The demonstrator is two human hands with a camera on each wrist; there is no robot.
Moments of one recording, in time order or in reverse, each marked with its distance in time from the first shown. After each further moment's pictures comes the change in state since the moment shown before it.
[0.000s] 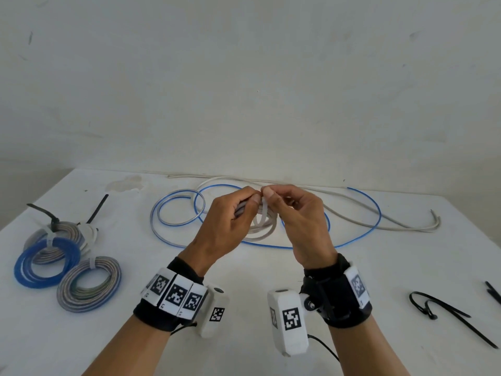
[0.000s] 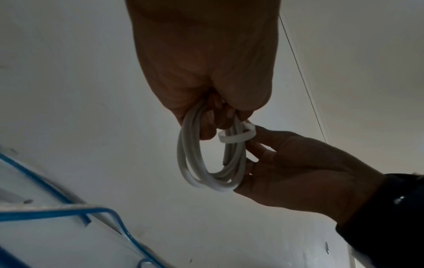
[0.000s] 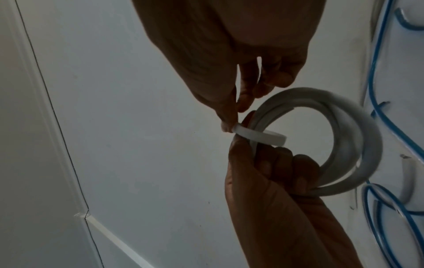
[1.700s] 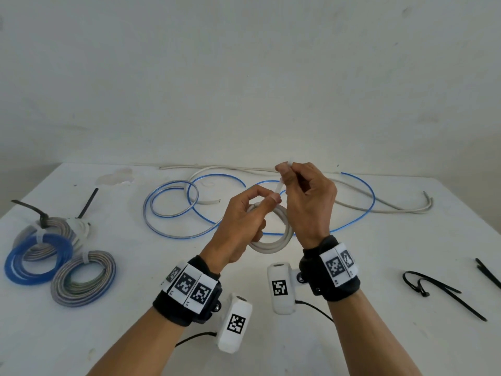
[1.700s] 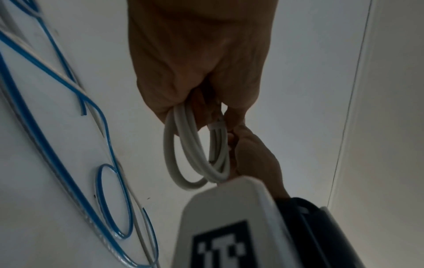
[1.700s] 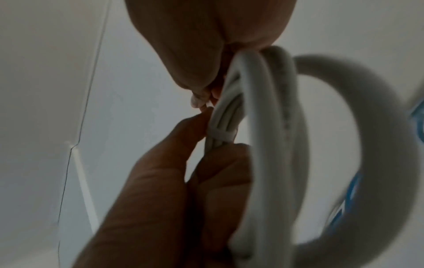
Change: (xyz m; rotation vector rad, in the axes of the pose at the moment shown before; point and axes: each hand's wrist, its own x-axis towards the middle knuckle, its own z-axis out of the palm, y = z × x) left_hand -0.005 0.006 0.041 -0.497 -0.041 -0.536; right_hand 0.013 0.011 -0.014 -0.350 0.286 -0.394
